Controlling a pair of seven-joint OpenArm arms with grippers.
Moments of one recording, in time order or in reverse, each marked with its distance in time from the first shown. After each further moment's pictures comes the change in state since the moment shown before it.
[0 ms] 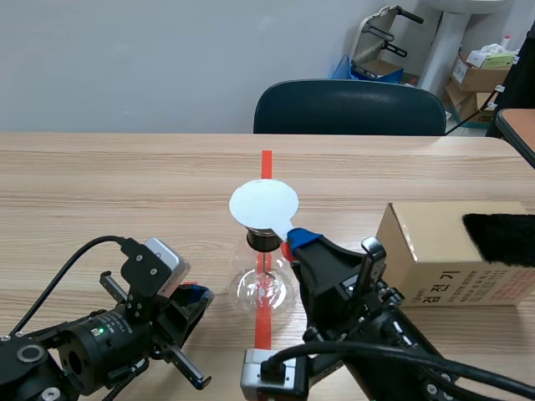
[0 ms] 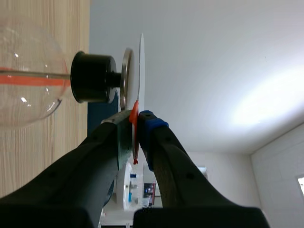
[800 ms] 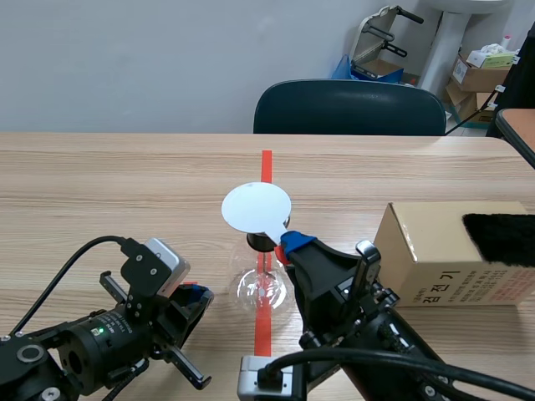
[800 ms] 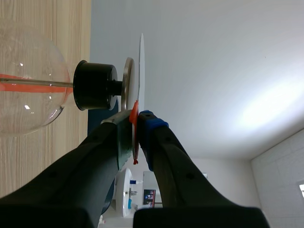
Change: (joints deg) left arm 0.0 0.0 0.0 0.0 0.0 0.0 0.0; right arm 0.0 0.0 0.0 0.0 0.0 0.0 1.4
